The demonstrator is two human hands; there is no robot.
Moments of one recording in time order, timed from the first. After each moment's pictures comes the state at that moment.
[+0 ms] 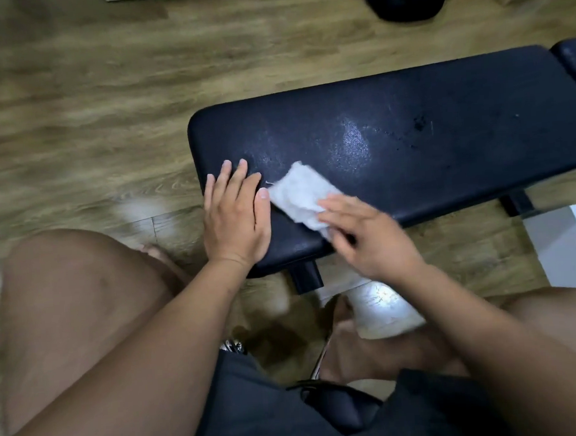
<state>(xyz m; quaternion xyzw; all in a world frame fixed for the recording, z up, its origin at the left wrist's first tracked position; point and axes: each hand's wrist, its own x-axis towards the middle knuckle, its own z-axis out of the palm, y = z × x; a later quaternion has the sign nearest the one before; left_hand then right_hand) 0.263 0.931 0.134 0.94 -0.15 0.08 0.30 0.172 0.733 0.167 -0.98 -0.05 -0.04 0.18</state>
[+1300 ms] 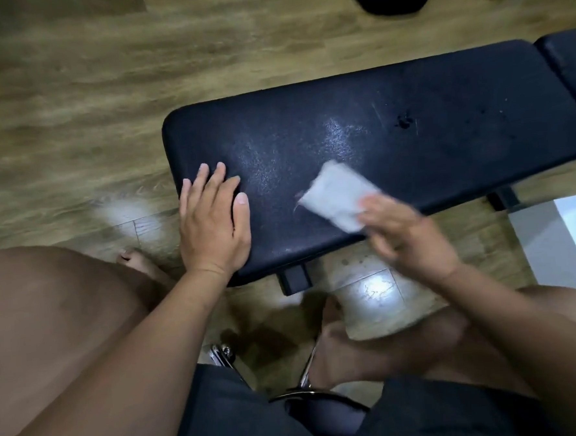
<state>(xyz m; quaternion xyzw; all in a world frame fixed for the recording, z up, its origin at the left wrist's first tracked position) 0.263 0.931 0.137 0.94 -0.14 0.07 0.31 0.147 0.657 0.167 -0.98 -0.09 -0.07 0.15</state>
